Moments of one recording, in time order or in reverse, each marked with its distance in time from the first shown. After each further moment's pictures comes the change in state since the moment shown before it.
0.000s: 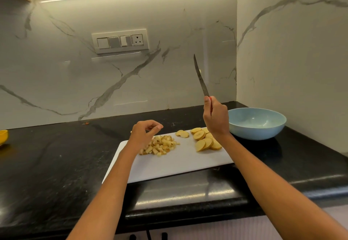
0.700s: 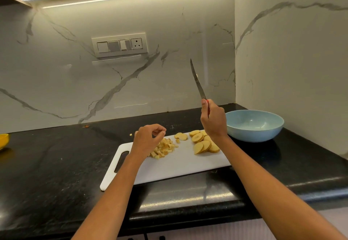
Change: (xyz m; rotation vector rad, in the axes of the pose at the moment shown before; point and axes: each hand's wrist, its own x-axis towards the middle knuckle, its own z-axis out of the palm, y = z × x) left_hand -0.004 0.008 0.019 0.192 0.077 0.053; right_hand 0.001 -0.002 -0.001 -0.013 -0.033 0.030
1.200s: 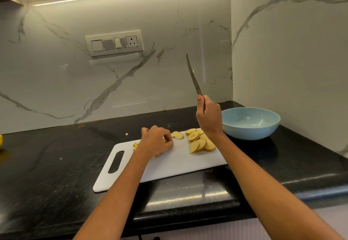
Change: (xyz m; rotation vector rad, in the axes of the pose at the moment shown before) left_hand 0.007 0.028 0.017 0.386 -0.319 0.051; right_hand 0.005 0.002 0.000 0.024 -0.003 0.015
